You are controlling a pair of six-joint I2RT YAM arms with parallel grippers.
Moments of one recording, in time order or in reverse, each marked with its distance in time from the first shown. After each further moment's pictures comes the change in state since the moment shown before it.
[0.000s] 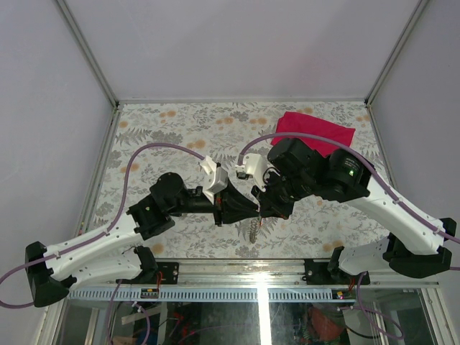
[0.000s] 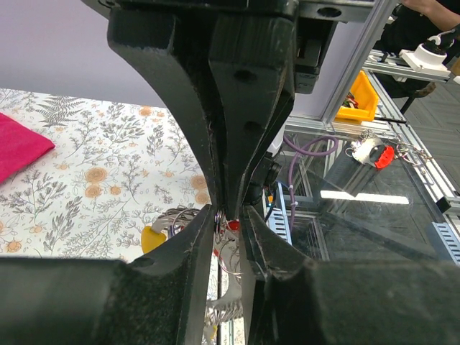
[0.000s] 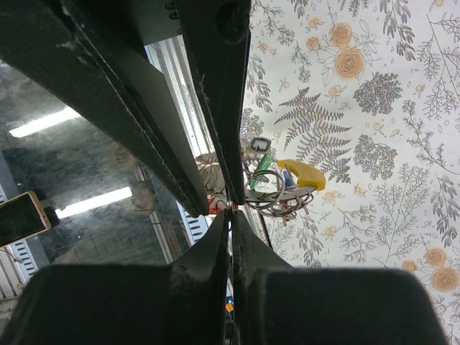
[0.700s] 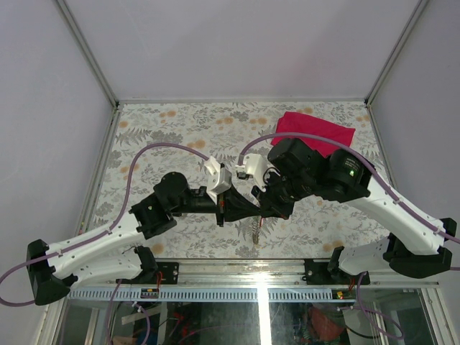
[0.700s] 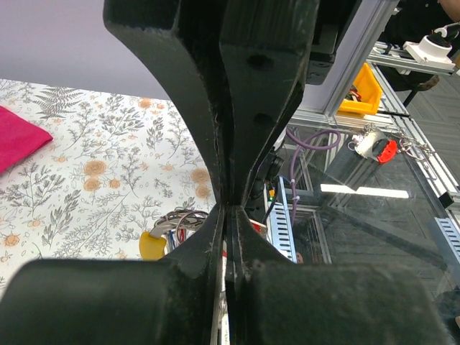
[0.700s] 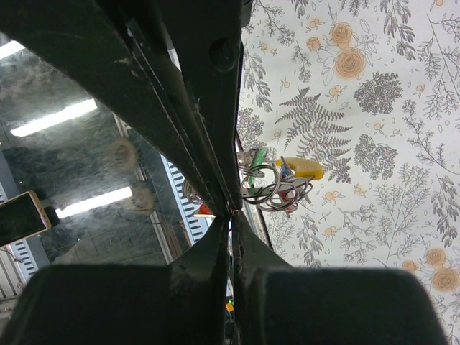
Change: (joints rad) left arm -0.006 0.022 0.006 -0.016 0.000 0.012; right arm 0.000 -0.001 0.000 0.000 -0.003 0.000
